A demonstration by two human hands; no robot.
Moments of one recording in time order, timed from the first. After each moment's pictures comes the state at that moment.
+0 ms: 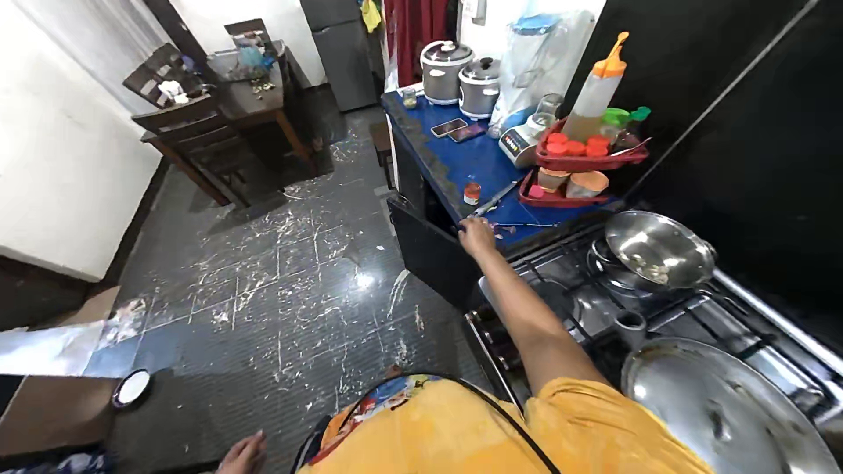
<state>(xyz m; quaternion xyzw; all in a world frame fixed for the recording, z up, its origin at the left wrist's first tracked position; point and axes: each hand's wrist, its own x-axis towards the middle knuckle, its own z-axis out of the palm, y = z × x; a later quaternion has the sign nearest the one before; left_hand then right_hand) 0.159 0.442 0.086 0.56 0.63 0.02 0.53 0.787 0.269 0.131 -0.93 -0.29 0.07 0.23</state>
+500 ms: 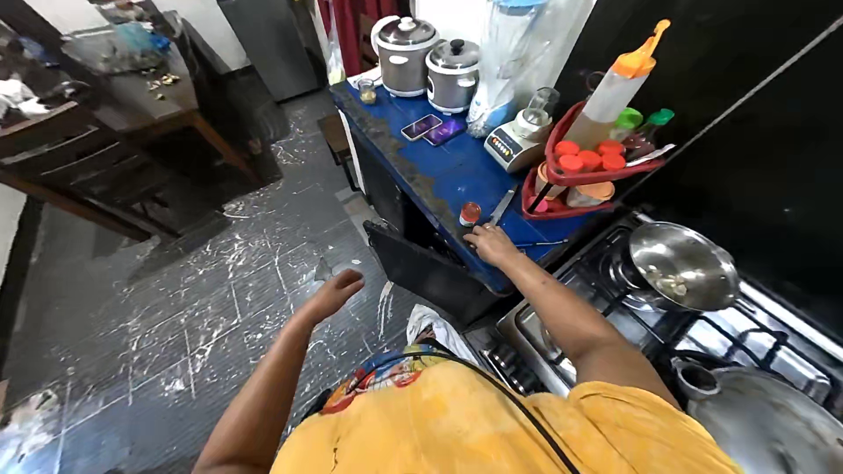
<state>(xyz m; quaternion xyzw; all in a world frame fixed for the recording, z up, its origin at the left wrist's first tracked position) 0.637 0.641 0.152 0.84 0.16 -0.15 0.50 0.895 0.296 0.122 -0.92 -0.37 0.14 0.03</state>
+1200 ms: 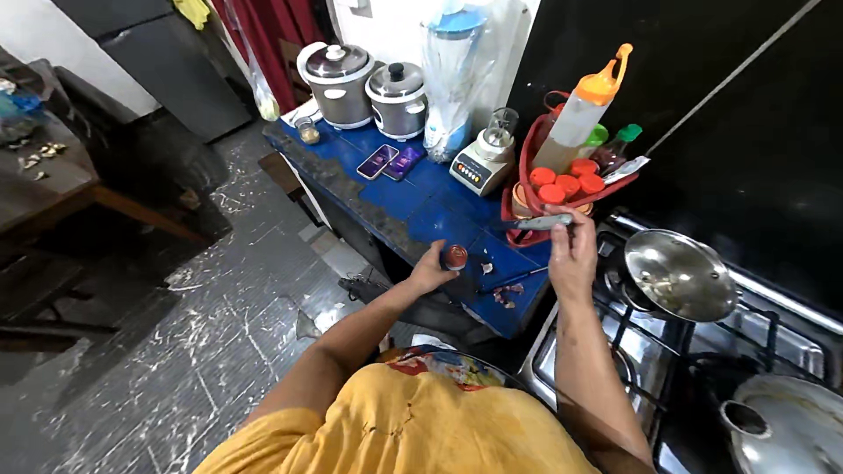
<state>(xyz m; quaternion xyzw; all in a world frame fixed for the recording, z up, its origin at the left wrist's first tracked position) 0.936 0.505 0.098 0.83 -0.09 -0.13 0.53 0.908 0.242 0.225 -0.78 -0.10 -0.29 0.54</state>
